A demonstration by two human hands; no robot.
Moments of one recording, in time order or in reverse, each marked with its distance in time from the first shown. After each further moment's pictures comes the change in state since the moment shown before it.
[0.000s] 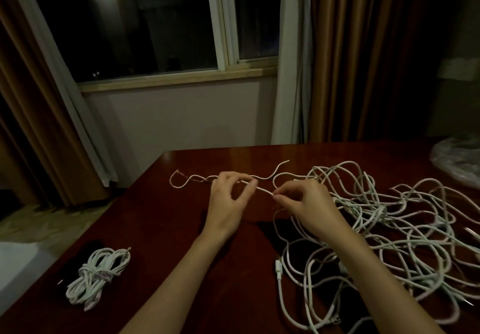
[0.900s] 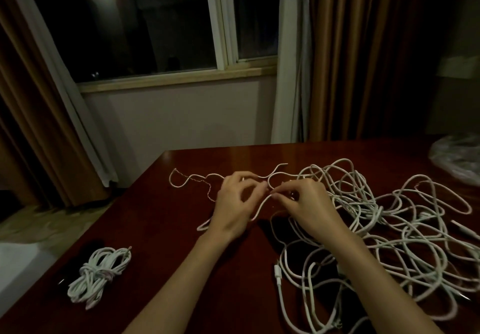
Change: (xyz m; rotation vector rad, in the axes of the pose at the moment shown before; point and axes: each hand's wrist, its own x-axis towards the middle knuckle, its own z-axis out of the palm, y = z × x) left_hand -0.001 0.004 0.006 0.072 -0.118 0.138; right_hand -0.001 -0.003 0.002 -0.155 0.045 -0.056
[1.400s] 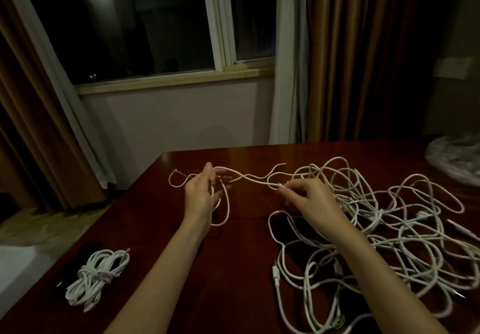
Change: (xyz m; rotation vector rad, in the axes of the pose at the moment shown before) left_hand 0.016 -0.005 -0.029 -0.819 0.358 -0.445; right_hand 0.001 0.010 -0.006 0.152 -0.013 0.095
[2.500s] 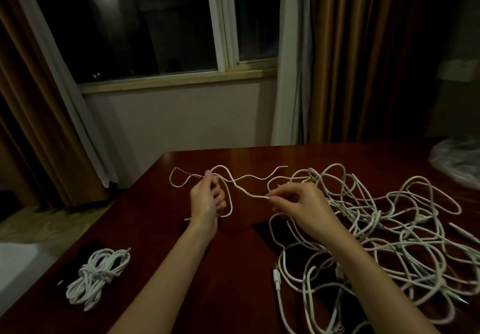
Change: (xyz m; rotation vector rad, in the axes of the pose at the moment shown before) left_hand 0.002 -0.012 -0.002 -0.053 0.086 -0.084; right_hand -0.004 -0.011 0.007 0.135 -0.059 -0.022
